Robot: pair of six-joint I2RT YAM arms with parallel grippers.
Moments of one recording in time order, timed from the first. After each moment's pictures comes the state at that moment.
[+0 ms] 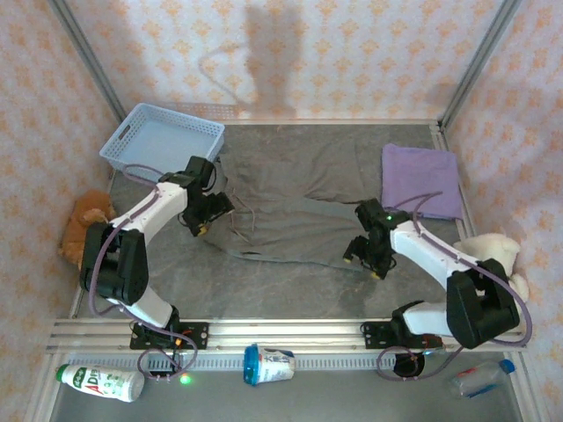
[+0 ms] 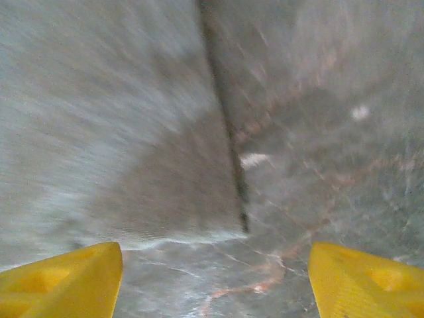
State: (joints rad) left arm -0.16 1.58 1.08 -0.84 0.12 -0.85; right arm 0.38 1.30 0.69 -0.92 -0.16 0.90
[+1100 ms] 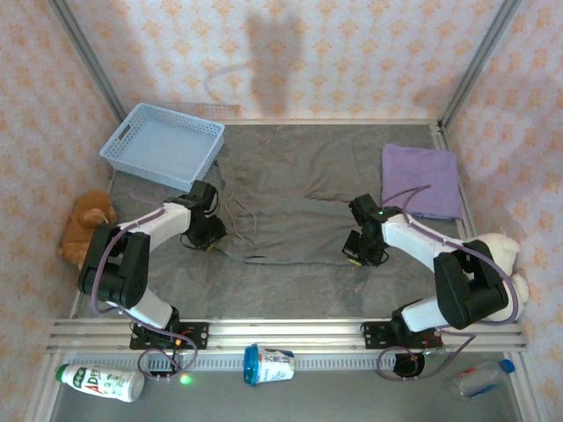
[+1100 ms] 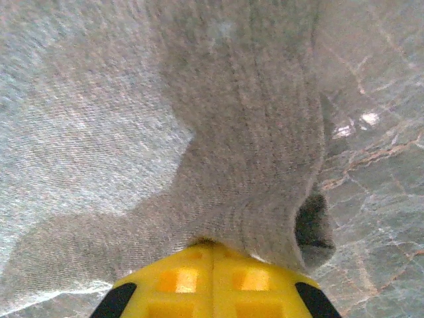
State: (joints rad) left arm -0.20 1.56 0.83 -0.61 0.11 -0.86; right arm 0.38 1.42 0.76 -0.80 -0.15 0.83
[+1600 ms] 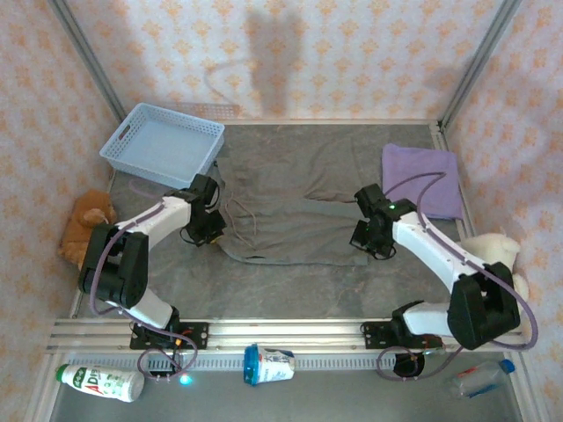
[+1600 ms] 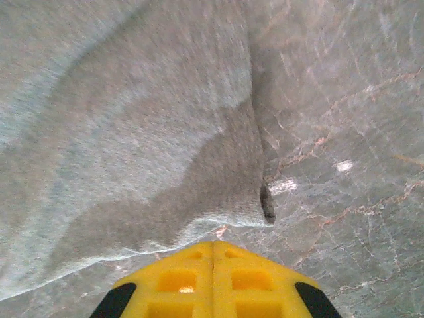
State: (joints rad) left arm -0.20 1.57 0.93 -0.74 0.11 -0.83; right arm 0.38 1.28 0.89 -0.99 0.00 0.80
